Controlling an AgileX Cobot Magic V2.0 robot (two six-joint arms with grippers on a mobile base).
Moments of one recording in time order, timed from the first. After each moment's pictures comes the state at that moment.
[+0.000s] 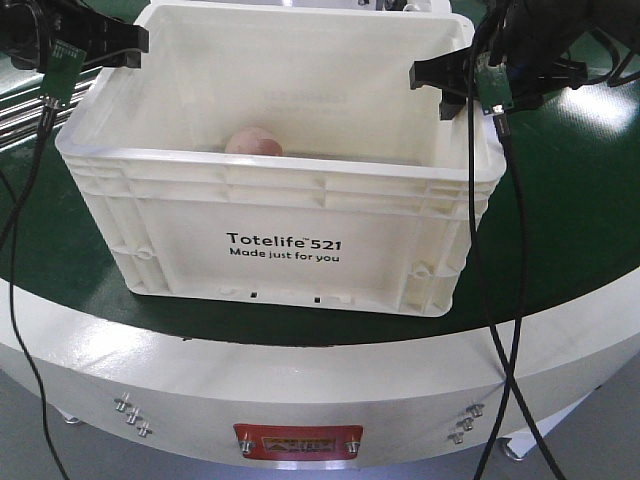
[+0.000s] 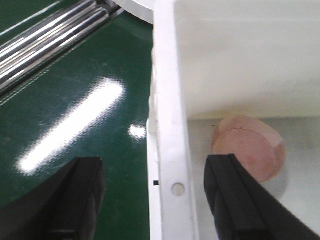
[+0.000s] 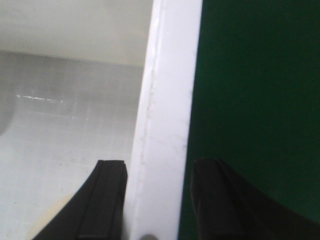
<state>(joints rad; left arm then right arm) -0.14 1.69 -1.57 -0.07 0.71 -0.04 0.30 1.83 -1.71 -0.11 1.04 0.28</state>
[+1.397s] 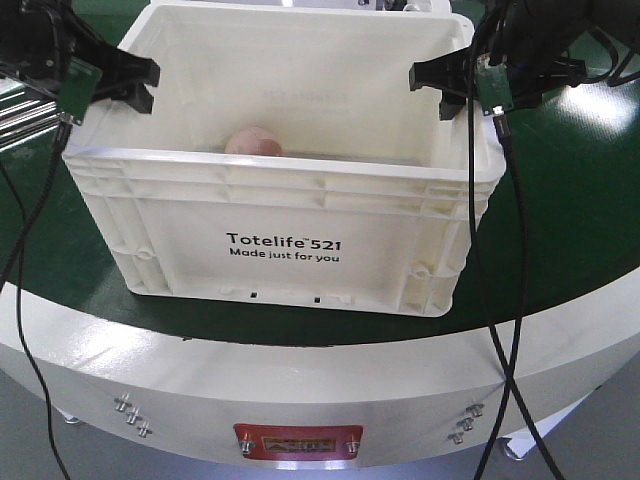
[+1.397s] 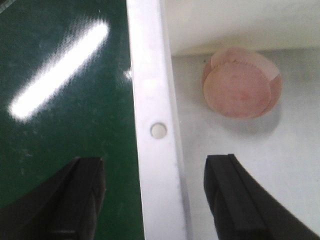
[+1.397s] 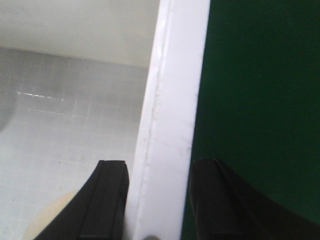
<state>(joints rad) -0.14 1.77 -1.65 -0.10 0.99 -0.01 0.30 1.83 -1.71 -0.10 1.04 0.25</state>
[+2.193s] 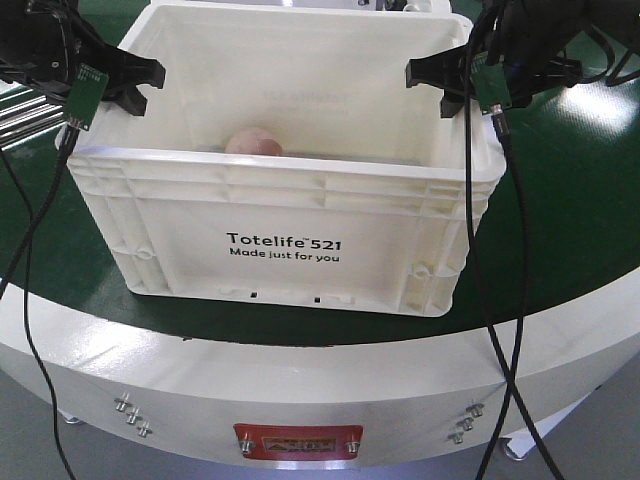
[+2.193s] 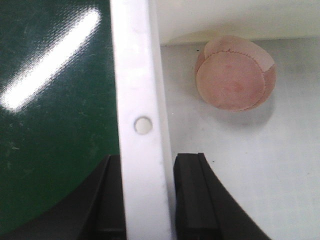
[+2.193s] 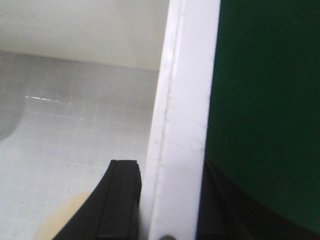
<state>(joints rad) -0.14 1.77 -1.66 -0.13 1.00 -0.01 0.30 1.83 -1.71 -0.09 1.04 0.26</state>
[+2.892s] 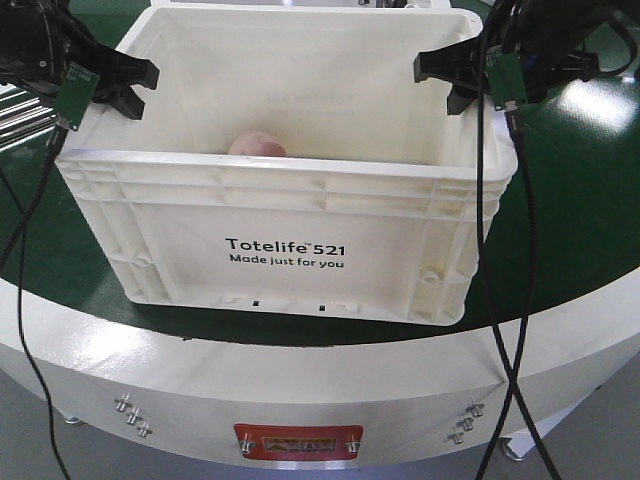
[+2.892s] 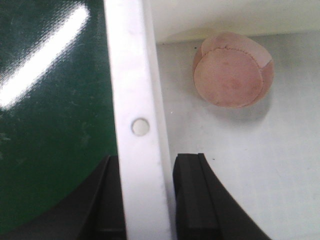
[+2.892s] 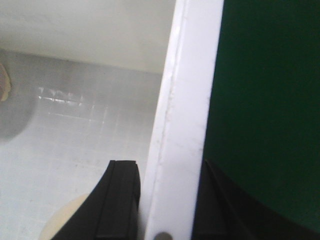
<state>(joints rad) -0.13 1.72 -1.65 -0.19 1.04 0.05 0.30 1.75 -1.70 -0.05 1.08 0.23</state>
